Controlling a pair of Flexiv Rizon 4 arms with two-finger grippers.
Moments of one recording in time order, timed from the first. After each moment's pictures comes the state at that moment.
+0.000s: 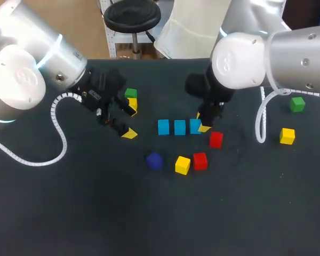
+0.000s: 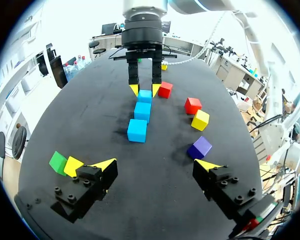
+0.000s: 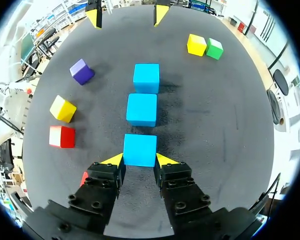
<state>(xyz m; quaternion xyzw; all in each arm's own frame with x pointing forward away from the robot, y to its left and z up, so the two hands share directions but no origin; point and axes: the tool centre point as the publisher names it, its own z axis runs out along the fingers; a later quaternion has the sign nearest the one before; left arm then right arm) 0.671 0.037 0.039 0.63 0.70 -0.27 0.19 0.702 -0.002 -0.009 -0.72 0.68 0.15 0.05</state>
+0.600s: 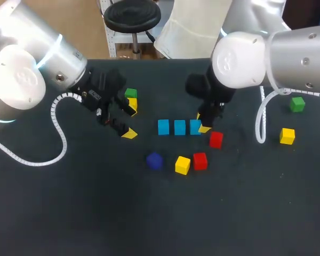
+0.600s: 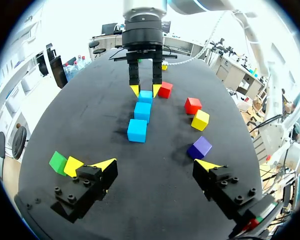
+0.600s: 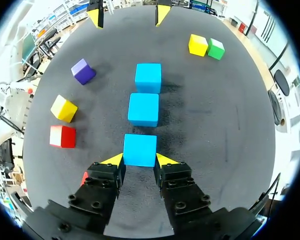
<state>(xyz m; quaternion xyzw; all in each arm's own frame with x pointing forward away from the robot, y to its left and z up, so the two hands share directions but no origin) 0.671 0.037 0.039 0.63 0.70 -0.27 0.19 0.701 -0.002 -0.010 -0.72 0.68 0.16 0.05</state>
